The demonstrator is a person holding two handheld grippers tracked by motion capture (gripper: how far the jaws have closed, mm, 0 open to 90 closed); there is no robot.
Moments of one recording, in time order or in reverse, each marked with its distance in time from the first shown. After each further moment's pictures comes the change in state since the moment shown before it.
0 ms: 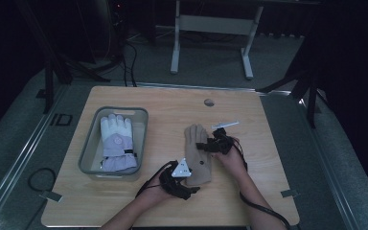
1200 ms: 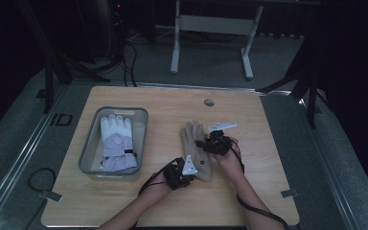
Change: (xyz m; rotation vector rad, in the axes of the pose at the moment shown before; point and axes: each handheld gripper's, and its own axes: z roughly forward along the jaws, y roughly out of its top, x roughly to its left) left arm 0.001 0.020 0.003 0.156 0.151 0.077; right arm 0.030 0.006 -0.013 -0.070 -0.080 -0.119
